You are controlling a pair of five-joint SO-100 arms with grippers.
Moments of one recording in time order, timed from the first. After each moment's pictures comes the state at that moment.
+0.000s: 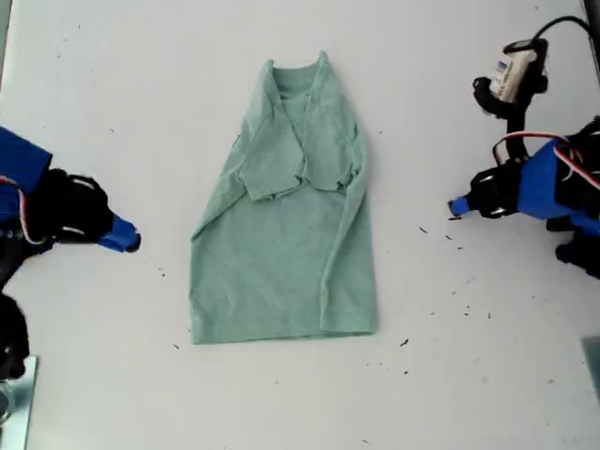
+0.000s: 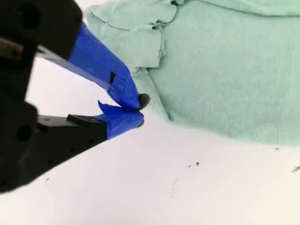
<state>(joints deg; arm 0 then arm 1) 7.6 132.6 109.0 88.9 -12.3 18.5 154.2 164.0 59.2 -30.1</state>
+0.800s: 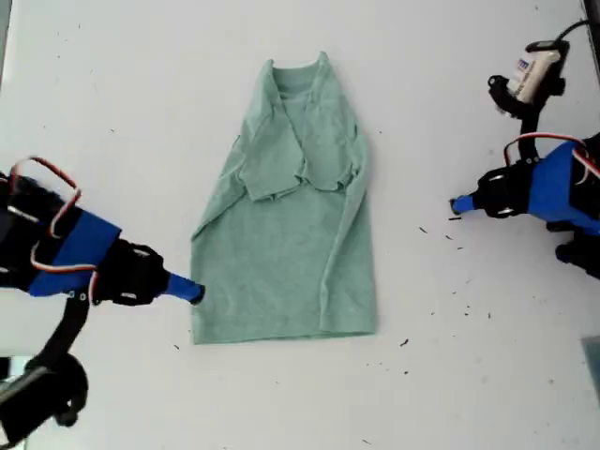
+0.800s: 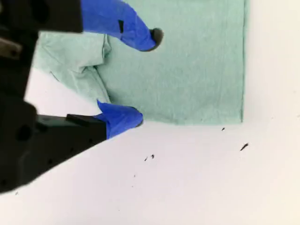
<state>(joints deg) 15.6 112.9 107.5 78.7 -15.5 18.6 171.2 170.3 64.8 -27.8</state>
